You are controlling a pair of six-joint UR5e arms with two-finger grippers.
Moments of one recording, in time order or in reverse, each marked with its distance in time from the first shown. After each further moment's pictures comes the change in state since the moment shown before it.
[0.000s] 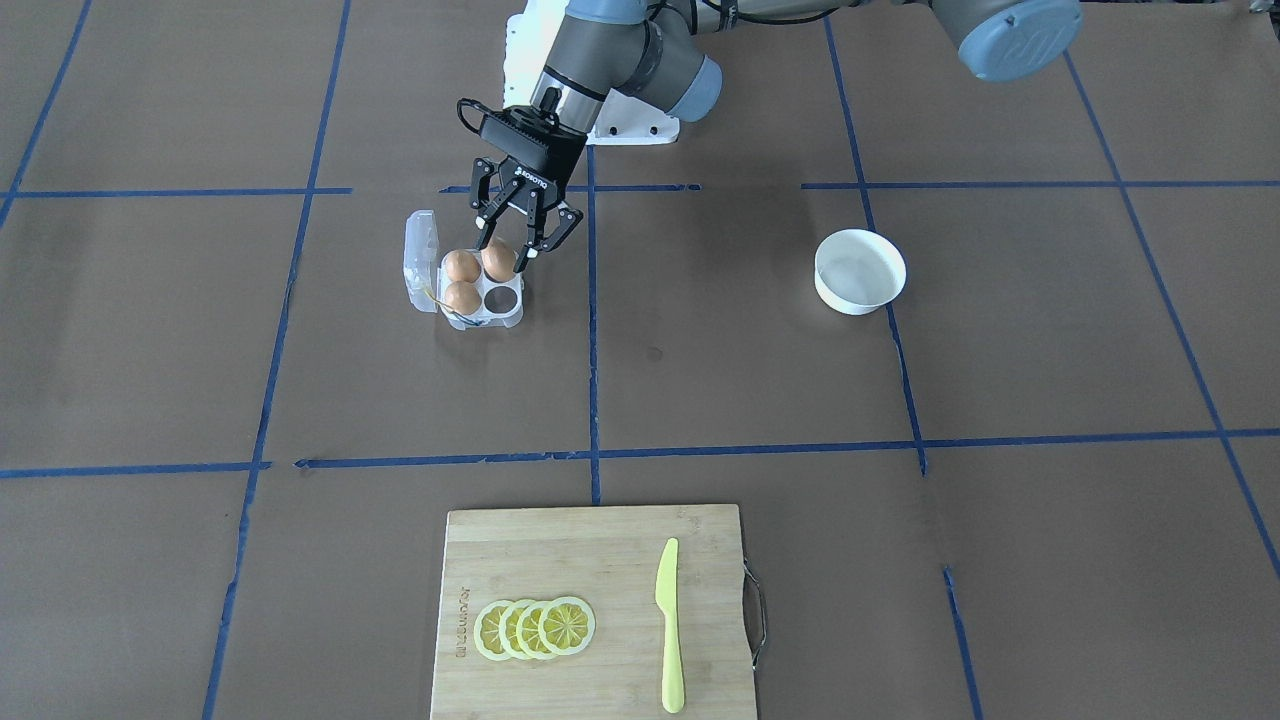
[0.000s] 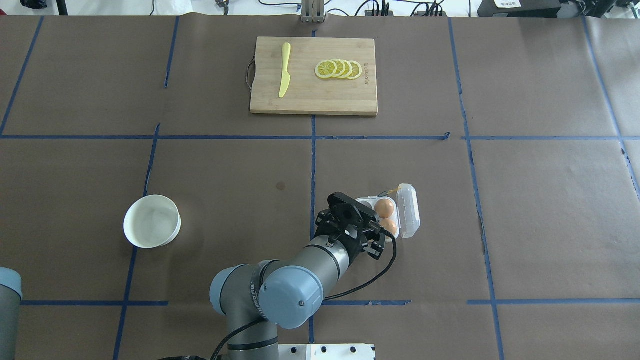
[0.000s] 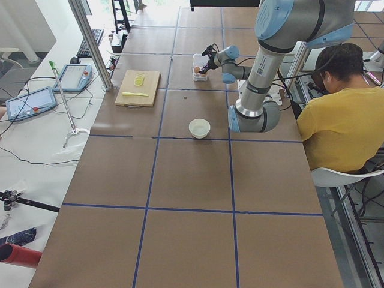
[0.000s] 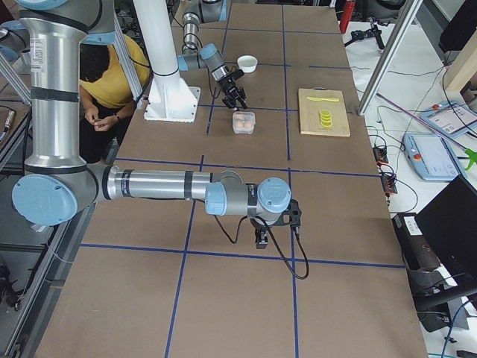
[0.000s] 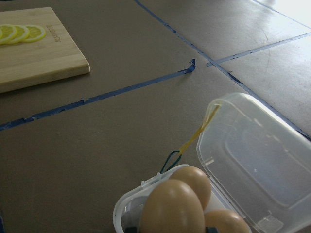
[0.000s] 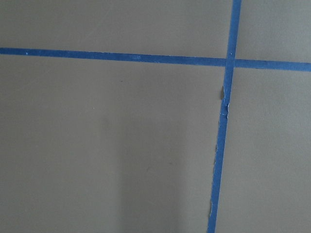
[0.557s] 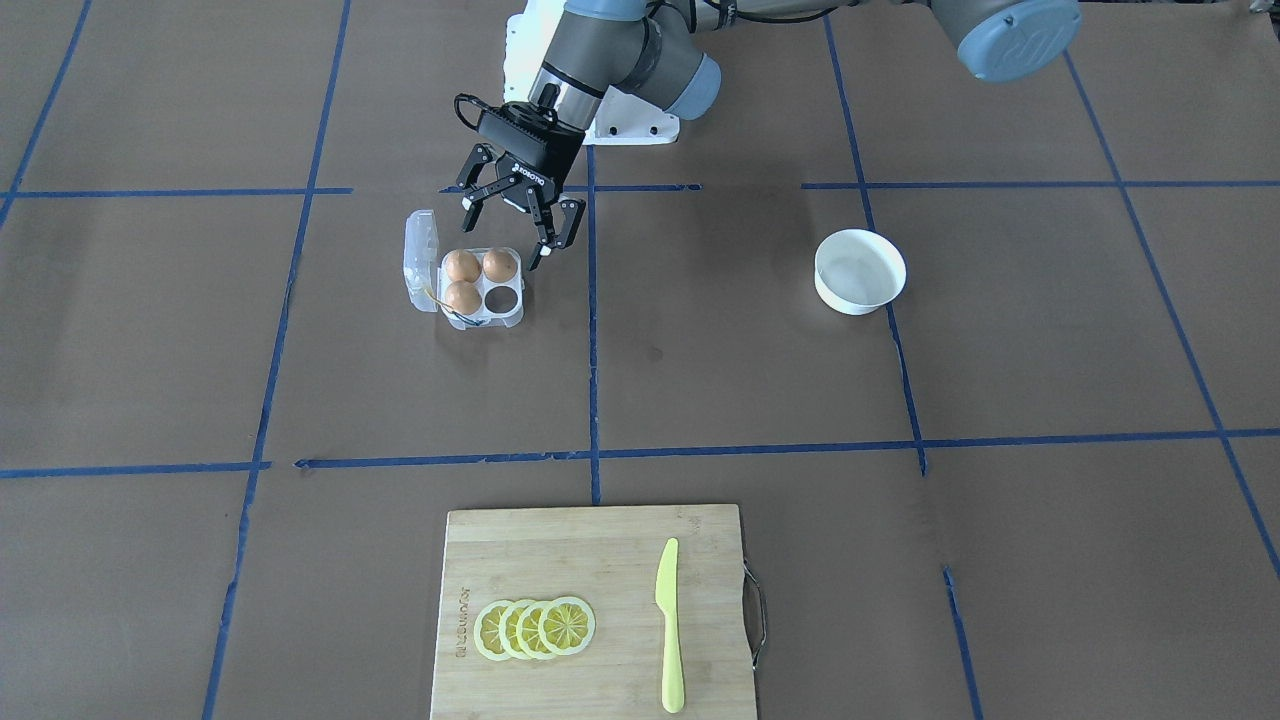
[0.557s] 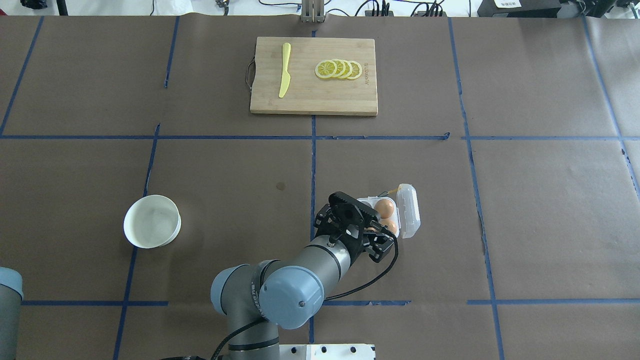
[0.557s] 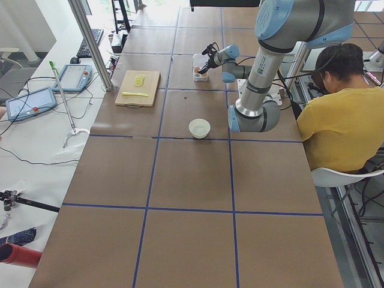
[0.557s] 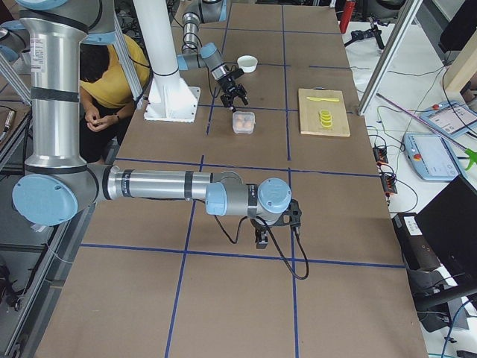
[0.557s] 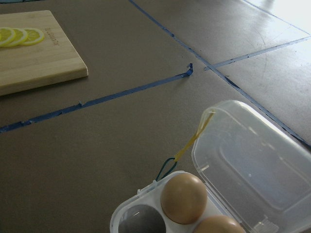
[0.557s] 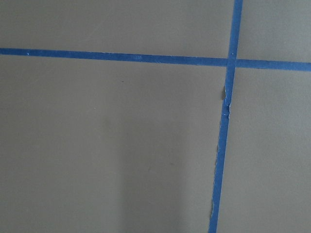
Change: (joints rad) left arm -0.002 -0.001 -0.014 -0.002 -0.001 0.001; right arm 0.000 0.002 -0.002 0.000 0.003 0.001
